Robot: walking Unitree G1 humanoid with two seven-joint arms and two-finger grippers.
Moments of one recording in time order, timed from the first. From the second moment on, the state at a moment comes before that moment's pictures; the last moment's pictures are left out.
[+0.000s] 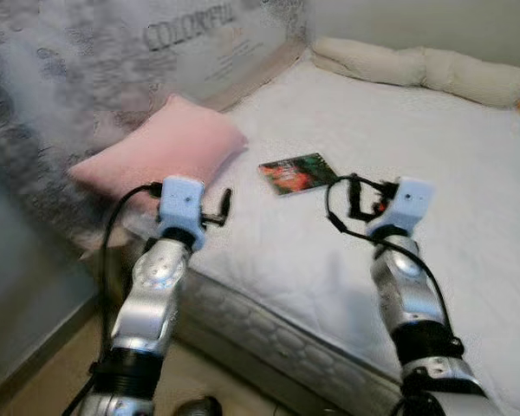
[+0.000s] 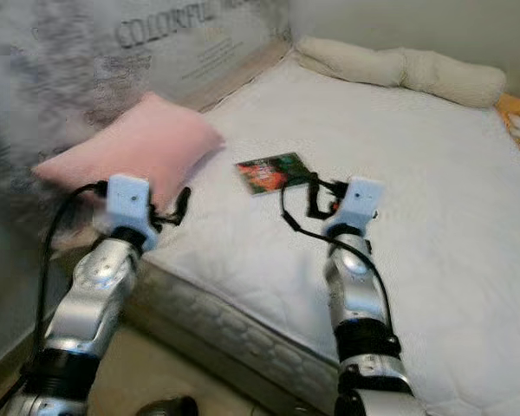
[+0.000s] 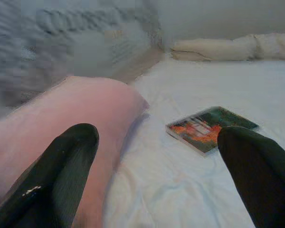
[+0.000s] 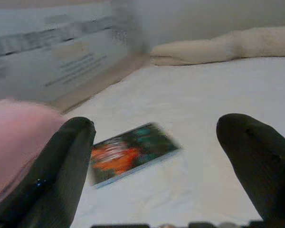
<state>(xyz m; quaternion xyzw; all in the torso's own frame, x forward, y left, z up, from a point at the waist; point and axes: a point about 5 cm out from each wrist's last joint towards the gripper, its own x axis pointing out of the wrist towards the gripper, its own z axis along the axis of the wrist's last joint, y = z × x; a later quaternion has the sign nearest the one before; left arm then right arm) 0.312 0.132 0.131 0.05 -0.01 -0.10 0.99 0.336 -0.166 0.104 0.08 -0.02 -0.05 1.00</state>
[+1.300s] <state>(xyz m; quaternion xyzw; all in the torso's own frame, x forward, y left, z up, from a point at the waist) 0.322 0.114 0.132 0.03 -0.02 -0.14 0.99 0.325 -0.161 0.100 0.07 -0.03 -0.05 1.00</state>
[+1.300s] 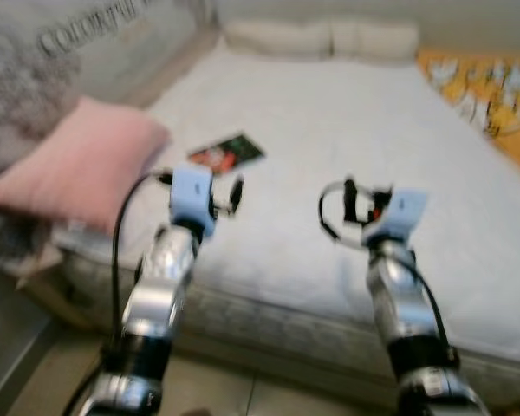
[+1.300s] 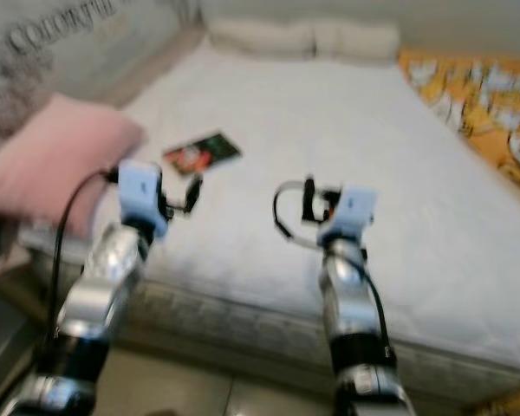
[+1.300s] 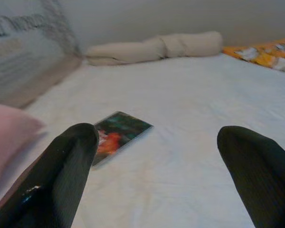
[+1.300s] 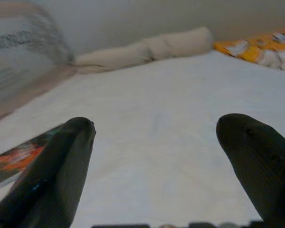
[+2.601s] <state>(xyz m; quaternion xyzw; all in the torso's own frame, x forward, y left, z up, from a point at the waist) 0.396 0.112 0.175 0.09 0.00 -0.16 0.98 0.248 -0.152 0.097 0.06 -0.04 -0.07 0.99</state>
